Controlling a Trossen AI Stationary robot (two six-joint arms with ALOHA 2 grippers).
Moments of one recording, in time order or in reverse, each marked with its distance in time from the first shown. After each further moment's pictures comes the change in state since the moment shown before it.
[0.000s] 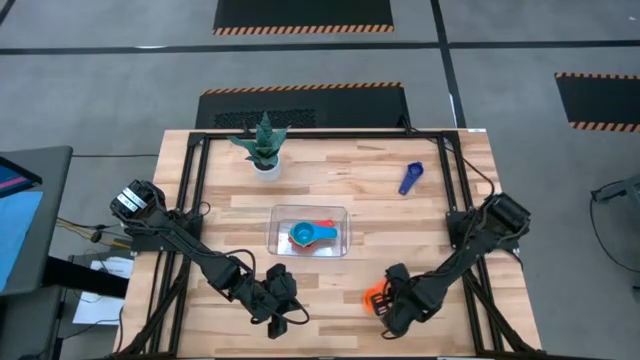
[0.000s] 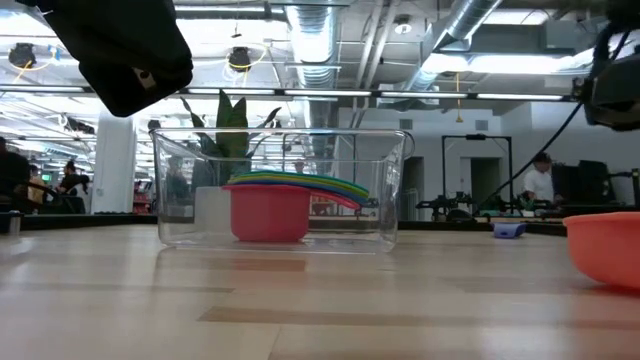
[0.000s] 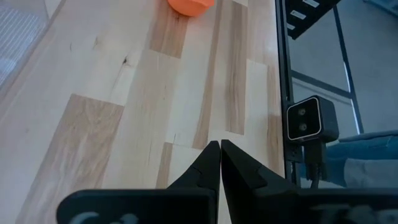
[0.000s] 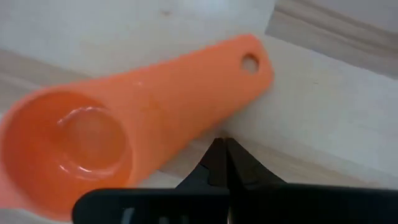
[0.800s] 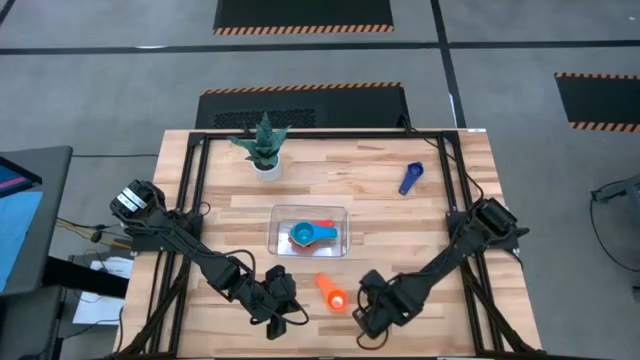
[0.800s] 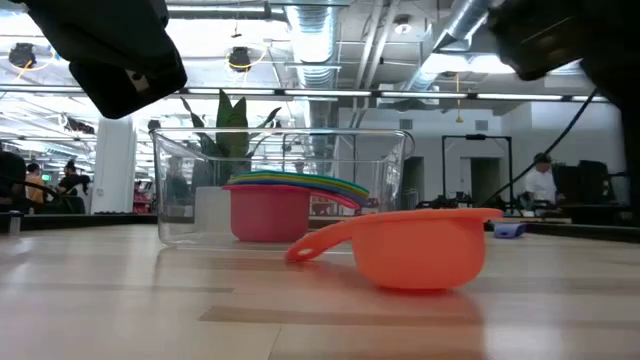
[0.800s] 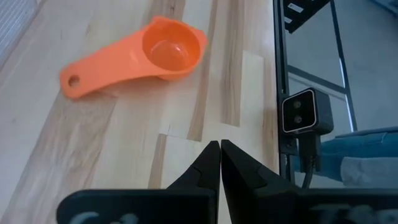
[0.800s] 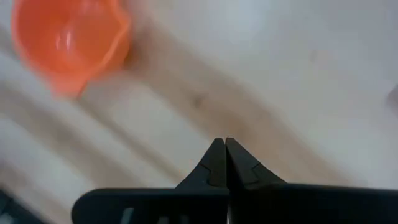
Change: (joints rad) left arm -0.002 0.000 0.000 -0.009 0.029 -0.019; right arm -0.098 0.102 0.264 -0.064 0.003 -0.430
